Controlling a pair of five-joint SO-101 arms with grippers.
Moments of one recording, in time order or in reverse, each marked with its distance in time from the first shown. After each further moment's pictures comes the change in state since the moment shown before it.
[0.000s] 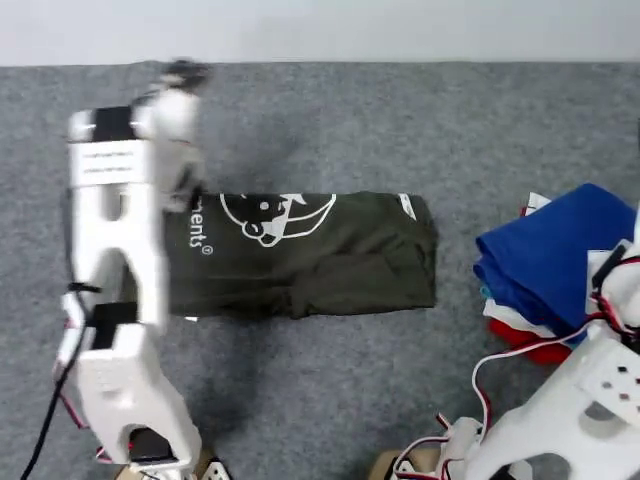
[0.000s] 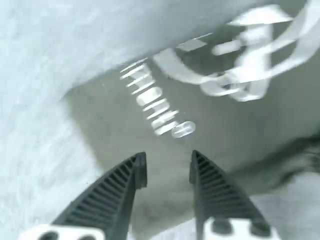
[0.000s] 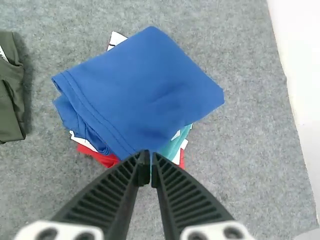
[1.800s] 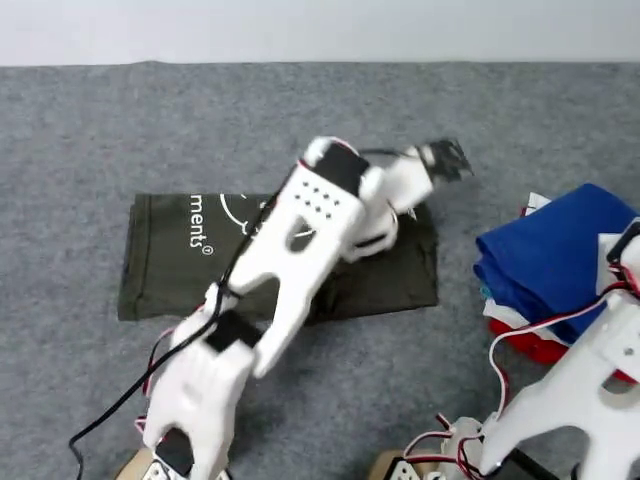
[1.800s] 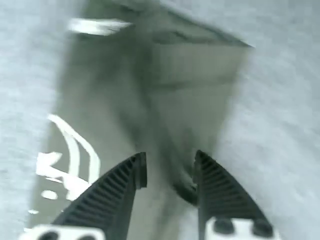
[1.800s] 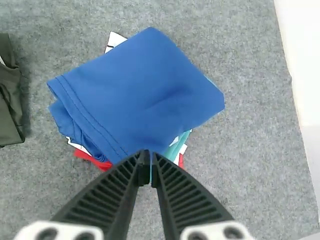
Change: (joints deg) left arm 45.2 3.9 -3.4 0.1 -9.8; right arm 0.0 7.5 -5.5 0.0 0.0
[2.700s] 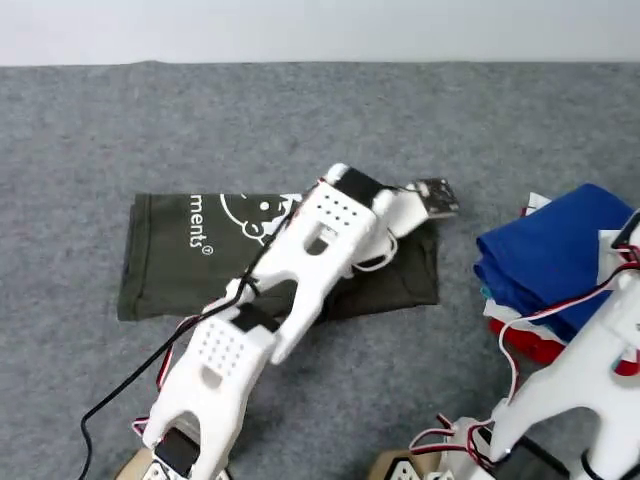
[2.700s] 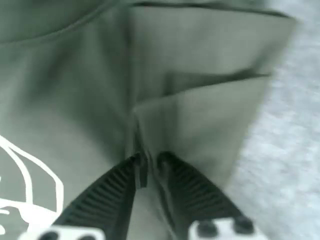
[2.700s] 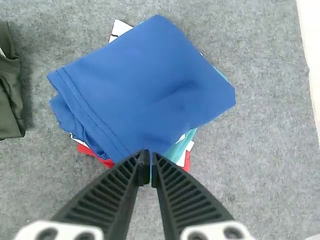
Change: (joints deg) left arm -3.4 20.7 -9.0 -3.9 1.2; right arm 0.0 4.3 0.0 -0.1 0.0
